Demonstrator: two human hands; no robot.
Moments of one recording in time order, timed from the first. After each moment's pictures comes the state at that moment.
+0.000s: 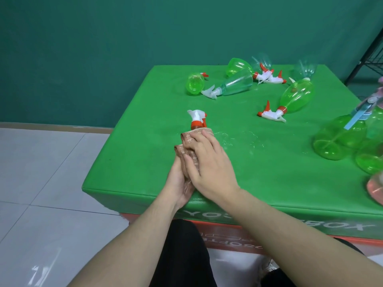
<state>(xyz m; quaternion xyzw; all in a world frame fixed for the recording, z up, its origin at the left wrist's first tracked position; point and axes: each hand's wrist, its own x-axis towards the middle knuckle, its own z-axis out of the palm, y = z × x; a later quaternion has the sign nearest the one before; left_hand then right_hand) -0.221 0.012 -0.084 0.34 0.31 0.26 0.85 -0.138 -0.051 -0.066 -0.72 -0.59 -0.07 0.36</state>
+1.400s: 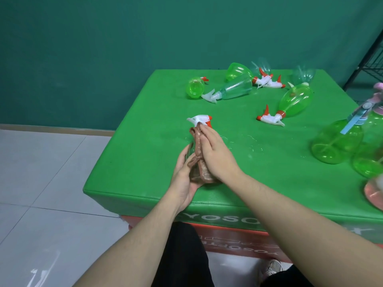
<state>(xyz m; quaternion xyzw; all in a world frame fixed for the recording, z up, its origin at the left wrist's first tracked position) -0.211 0.009 -0.093 0.37 0.27 0.32 0.83 -0.108 -0.029 -0.046 -0.73 -0.46 0.20 0.46</state>
